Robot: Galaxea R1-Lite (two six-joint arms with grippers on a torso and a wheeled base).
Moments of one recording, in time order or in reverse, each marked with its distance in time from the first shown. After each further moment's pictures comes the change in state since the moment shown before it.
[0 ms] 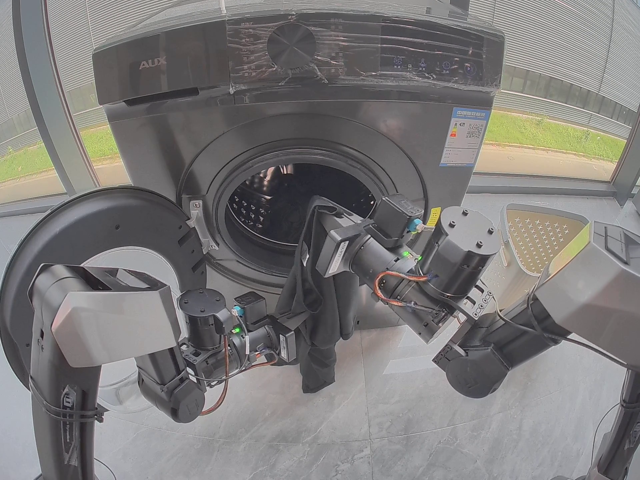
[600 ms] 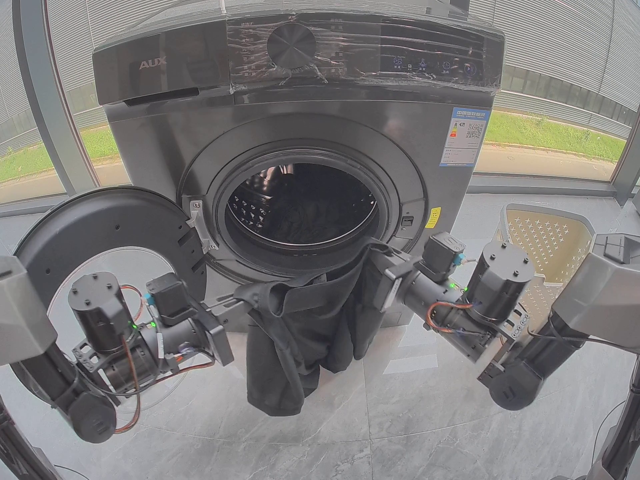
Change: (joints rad) left arm 0.042 -0.487 0.379 0.001 -0.055 -0.024; right arm -0.112 -0.039 0.293 -0.123 0.065 0.011
